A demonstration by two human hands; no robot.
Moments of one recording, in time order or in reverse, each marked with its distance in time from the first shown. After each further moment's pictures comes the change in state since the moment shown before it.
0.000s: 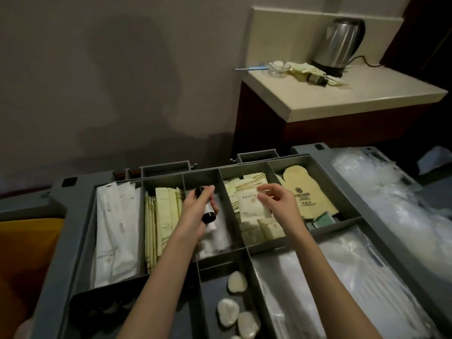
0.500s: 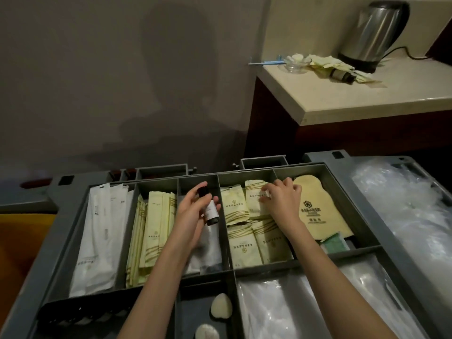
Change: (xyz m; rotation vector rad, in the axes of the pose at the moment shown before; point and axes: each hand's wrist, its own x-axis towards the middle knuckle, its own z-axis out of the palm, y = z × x) left_hand 0.023 -0.014 0.020 0.010 0.006 0.182; right_hand 0.101 0.052 -0.007 -1.032 0.047 -0.343
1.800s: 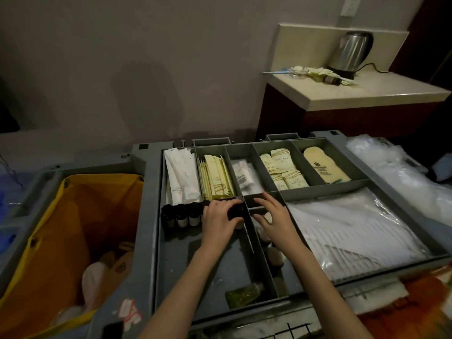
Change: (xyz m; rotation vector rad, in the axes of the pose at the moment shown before) left_hand -0.153 -0.036 -0.151 1.221 -0.039 0.750; right_hand -0.248 -0.157 -0.030 0.520 -0.066 -0.005
